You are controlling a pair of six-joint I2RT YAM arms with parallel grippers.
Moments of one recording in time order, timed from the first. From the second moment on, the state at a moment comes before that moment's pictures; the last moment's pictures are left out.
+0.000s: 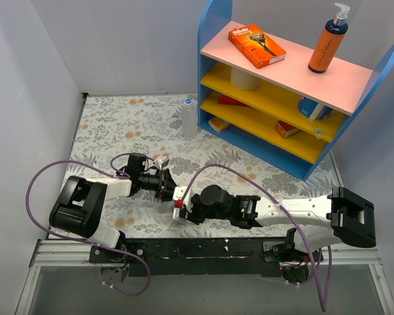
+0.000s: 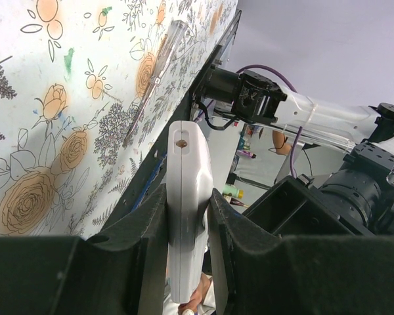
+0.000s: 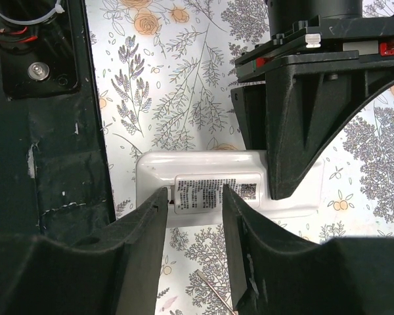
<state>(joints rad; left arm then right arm) -0.30 1.50 0.48 0.16 1.15 -0.86 1.34 1.35 0.72 0.15 -0.01 -0.14</state>
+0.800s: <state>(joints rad) -0.29 1.50 0.47 0.18 1.15 -0.85 1.36 1.37 0.73 0.16 0.04 -0.21</state>
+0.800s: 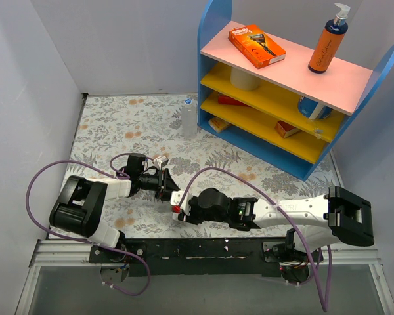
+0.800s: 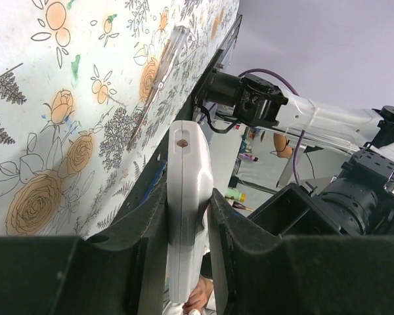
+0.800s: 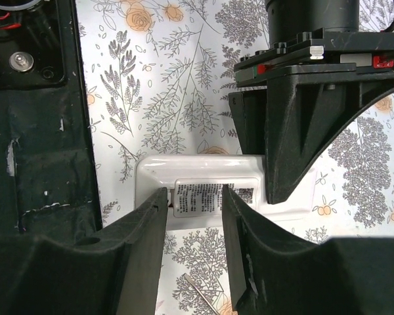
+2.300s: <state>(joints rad) -0.28 1.53 0.47 0.19 1.13 -0.91 1.50 1.37 0.71 0.19 0.41 -0.34</state>
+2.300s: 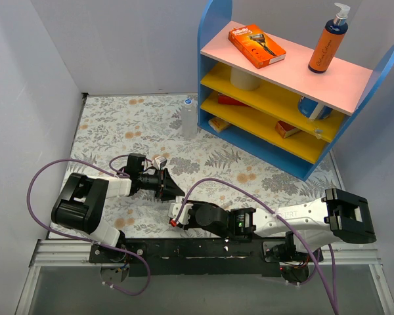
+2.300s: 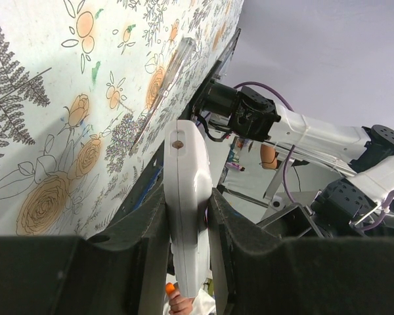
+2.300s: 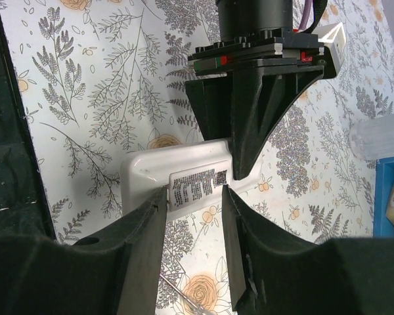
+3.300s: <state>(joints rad) -0.28 1.55 0.53 0.02 1.02 -0.84 1.50 1.34 0.64 0.23 0.50 -0.35</state>
